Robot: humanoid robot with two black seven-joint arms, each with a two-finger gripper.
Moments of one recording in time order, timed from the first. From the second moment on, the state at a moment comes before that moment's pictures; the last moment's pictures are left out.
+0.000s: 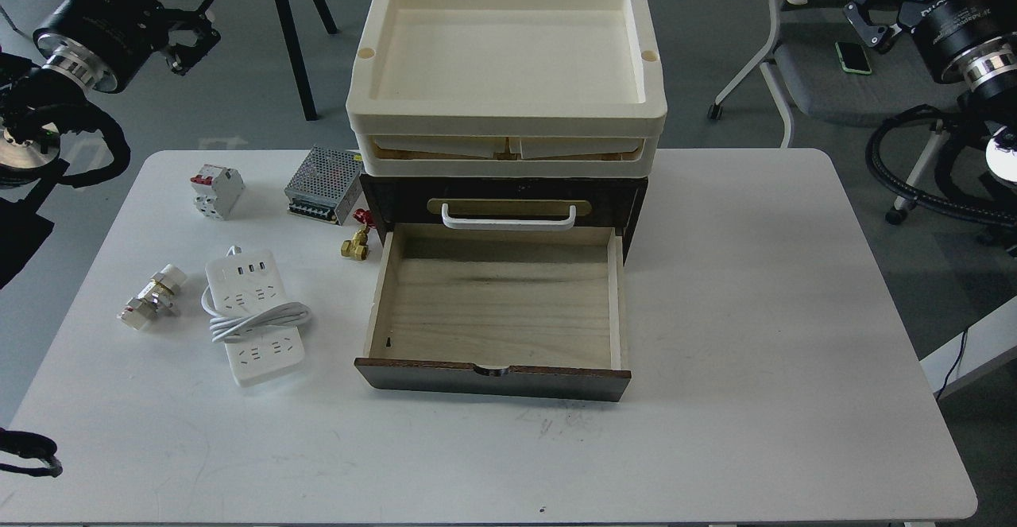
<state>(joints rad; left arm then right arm) -0.97 0.54 -0.68 -0.55 -0.38 -0.49 -0.03 0.97 -0.55 0.59 0.61 0.29 0.49 0.28</state>
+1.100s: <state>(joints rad) -0.91 0.87 -0.84 -0.94 0.02 -0.49 -0.22 0.84 -0.75 0.71 0.61 0.31 0.49 0.29</state>
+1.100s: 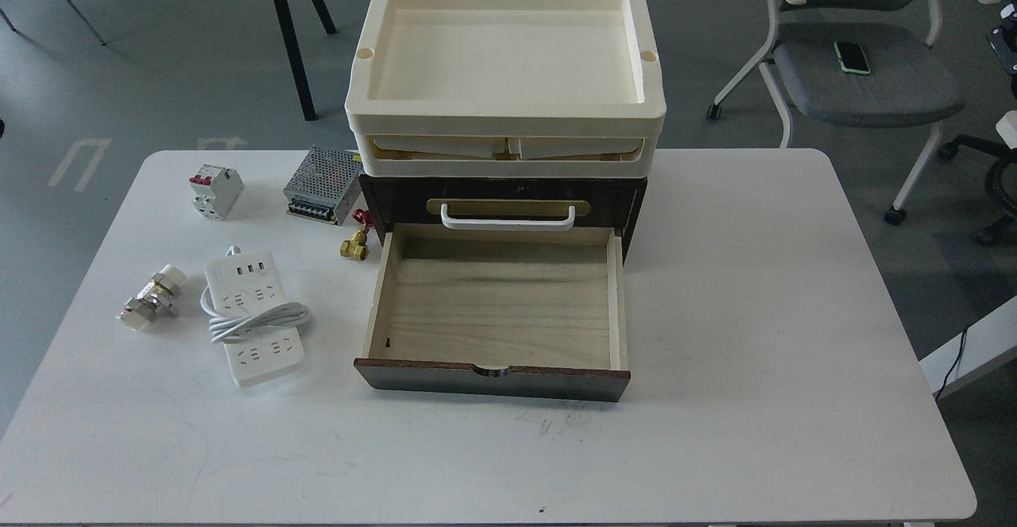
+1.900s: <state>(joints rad) -0.86 1.16 -0.24 -1.49 2.17 -0.48 -0.42 0.73 -0.75 0.74 0.61 0.31 0.49 0.29</state>
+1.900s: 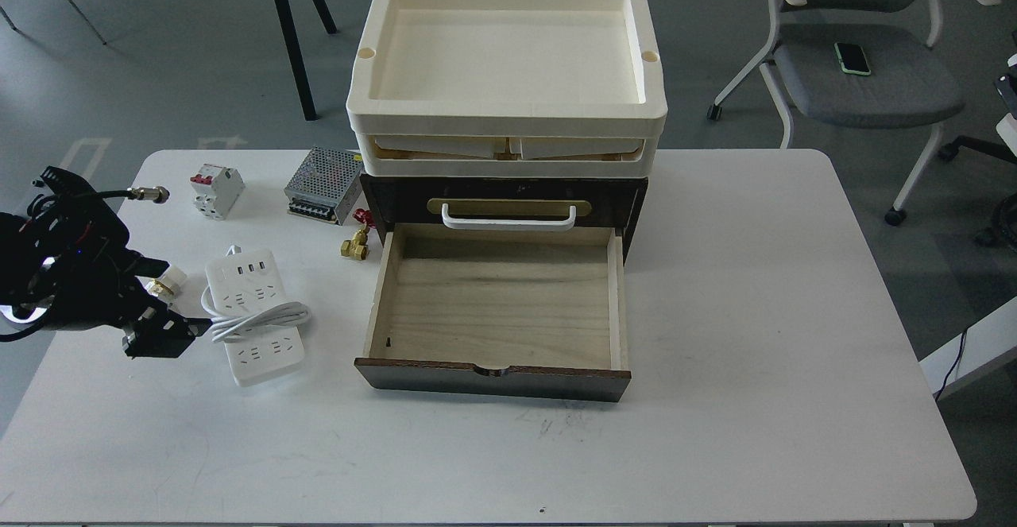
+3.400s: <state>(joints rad) -0.78 0.85 -0.24 -1.14 2.18 -0.35 -0.49 0.61 -0.72 0.74 0.56 0.31 0.49 0.29</state>
